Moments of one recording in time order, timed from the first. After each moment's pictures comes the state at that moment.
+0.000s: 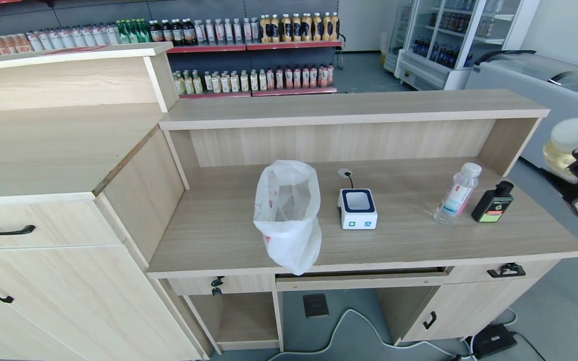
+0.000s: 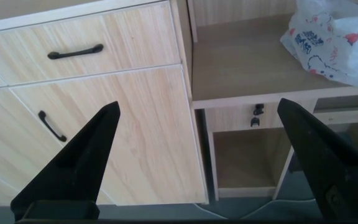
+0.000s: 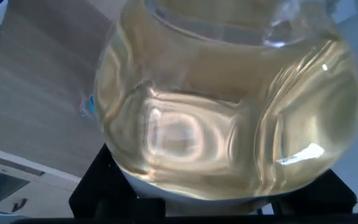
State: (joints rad) left arm 0.00 0.00 0.00 -0.07 0.08 0.16; right arm -0.24 1.45 -0.57 -0.97 0.17 -0.94
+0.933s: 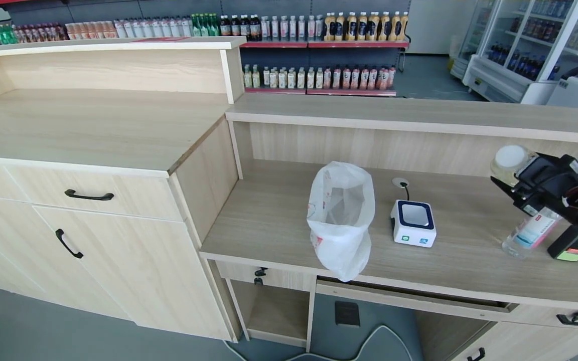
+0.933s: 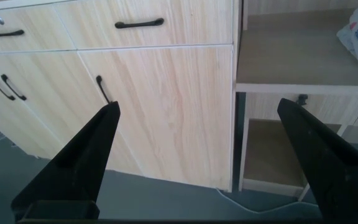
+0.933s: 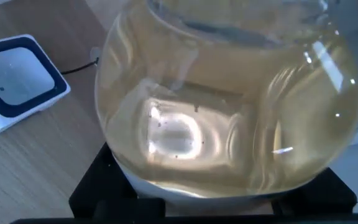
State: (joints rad) left arm 0.00 0.00 0.00 -0.07 0.08 0.16; right arm -0.26 1.83 -0.69 -1.23 0.43 -1.06
